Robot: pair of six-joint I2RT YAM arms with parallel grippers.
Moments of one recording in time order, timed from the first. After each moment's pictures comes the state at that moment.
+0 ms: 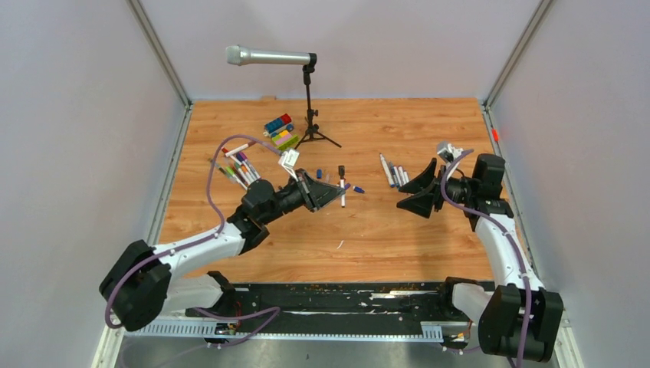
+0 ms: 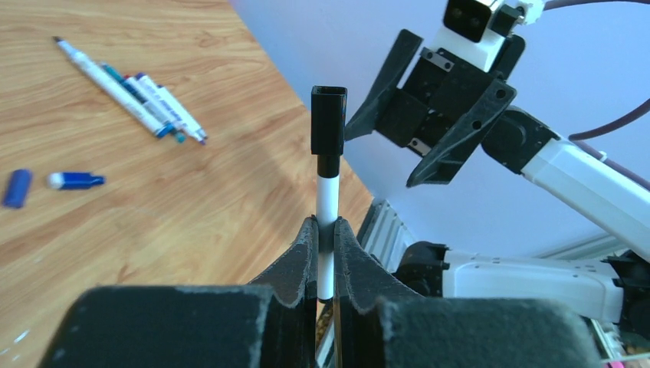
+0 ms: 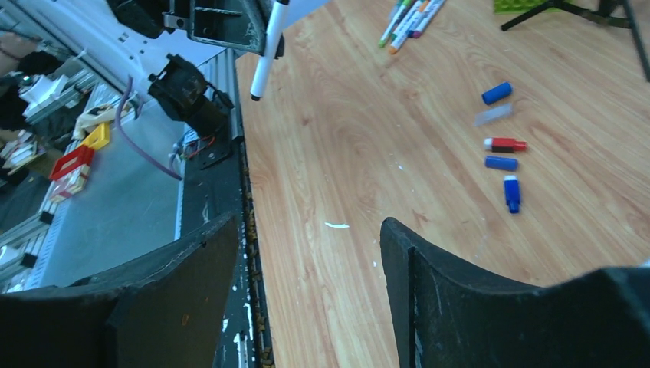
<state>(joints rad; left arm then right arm) -0.72 1.14 0.50 0.71 0.32 -0.85 -0.14 1.05 0.68 -0.11 -1.45 -0.08</state>
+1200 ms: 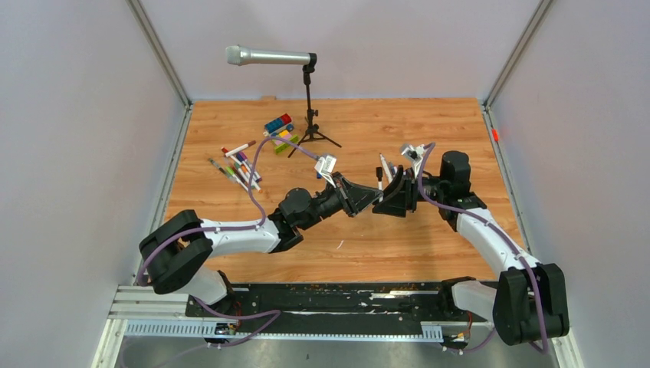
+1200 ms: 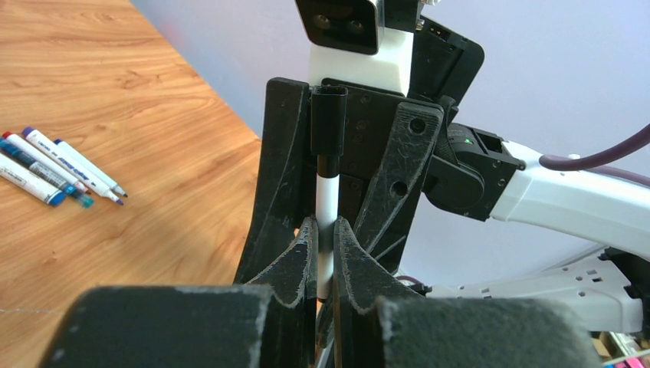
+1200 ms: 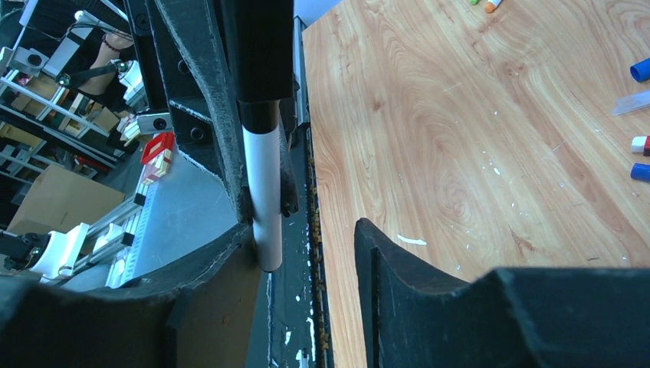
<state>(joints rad) -1.01 1.48 0.69 1.00 0.06 -0.79 0.17 1.16 0.65 0.18 -1.35 0.28</state>
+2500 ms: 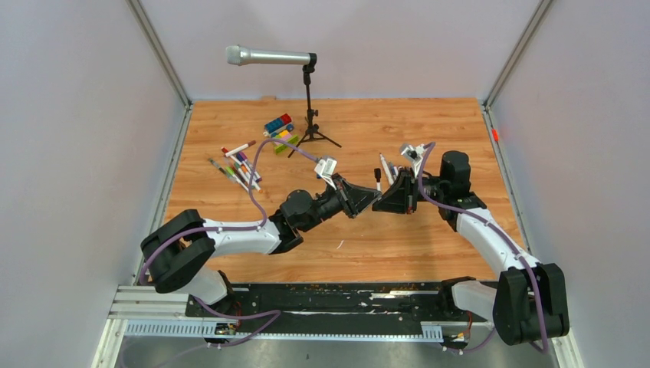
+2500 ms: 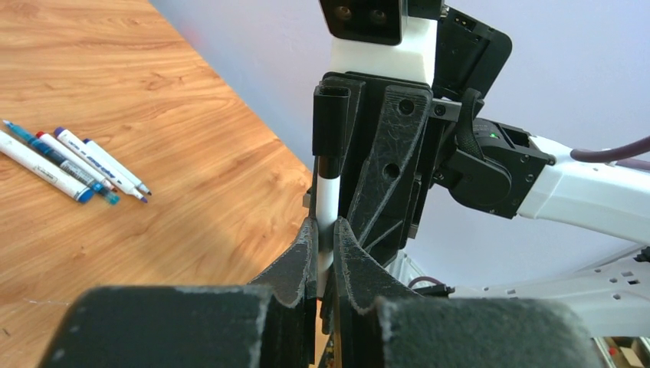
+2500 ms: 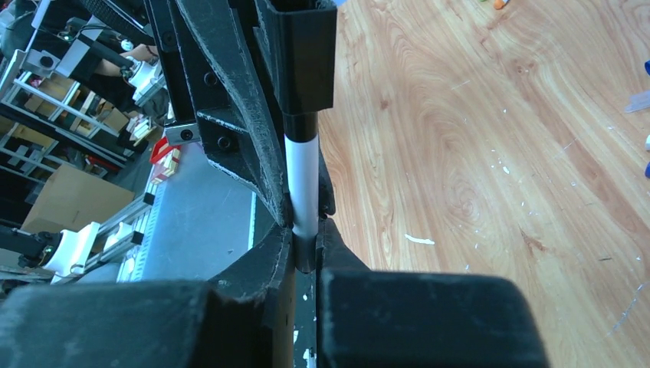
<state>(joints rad) -1.02 1.50 0.67 1.01 0.03 -0.74 0.17 1.16 0.65 0.18 -1.36 0.30</state>
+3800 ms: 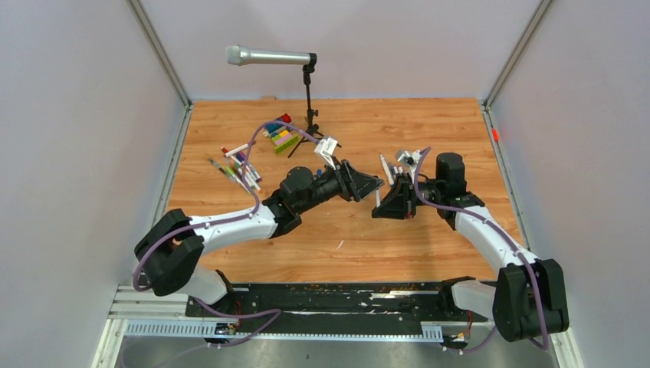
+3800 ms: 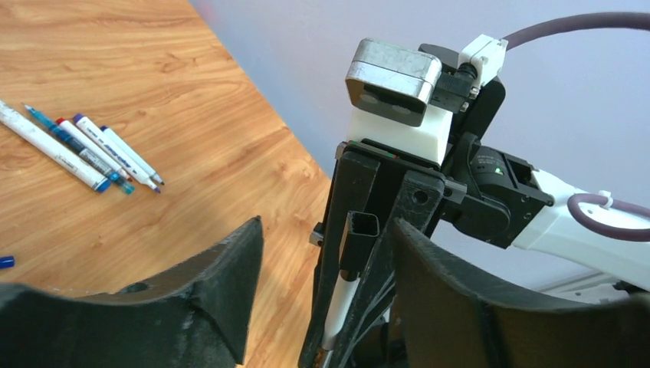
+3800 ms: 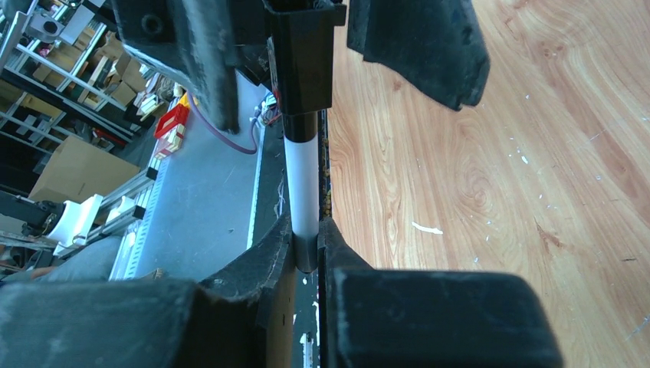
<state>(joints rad) -0.91 1.45 0.82 0.72 0.14 -0.81 0.18 1.18 0.66 0.03 -1.41 0.12</state>
